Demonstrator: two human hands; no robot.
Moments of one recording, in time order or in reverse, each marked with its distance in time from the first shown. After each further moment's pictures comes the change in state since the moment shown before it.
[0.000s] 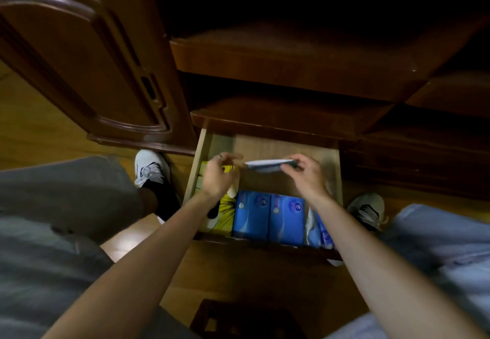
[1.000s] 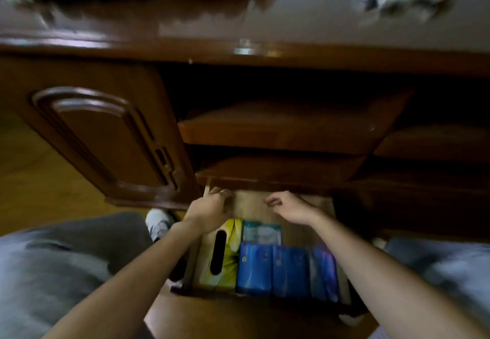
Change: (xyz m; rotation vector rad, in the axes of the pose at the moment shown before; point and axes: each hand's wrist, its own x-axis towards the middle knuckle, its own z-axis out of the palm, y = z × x) left_hand 0.003 0.090 -0.052 1.047 -0.188 0.193; right_hand 0.023 -0.083 -0.021 -0.494 -0.516 -0.027
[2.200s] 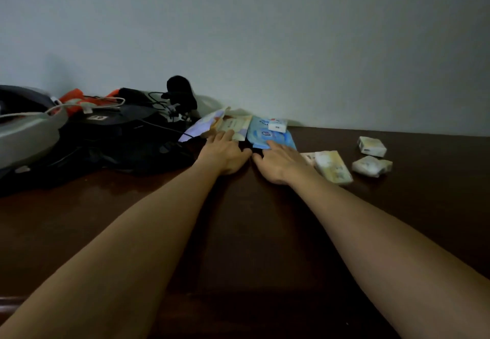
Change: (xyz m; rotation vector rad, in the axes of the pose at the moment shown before) left_hand 0.315 0.178 -0.371 0.184 0.458 0.191; right_hand 0.097 -0.183 -0.415 -0.659 0.674 0.054
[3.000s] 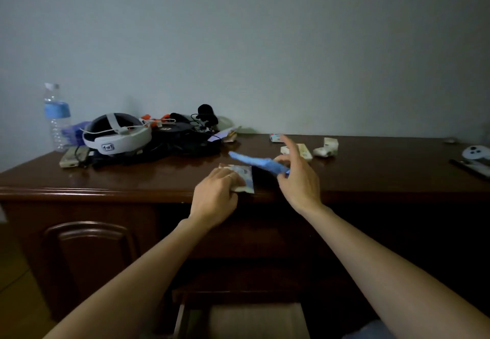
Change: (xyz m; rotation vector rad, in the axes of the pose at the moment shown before) left_hand -0.353 0.040 -0.060 -0.225 0.549 0.219; right_hand -0.322 -0.029 -0.039 0.624 0.677 -0.092
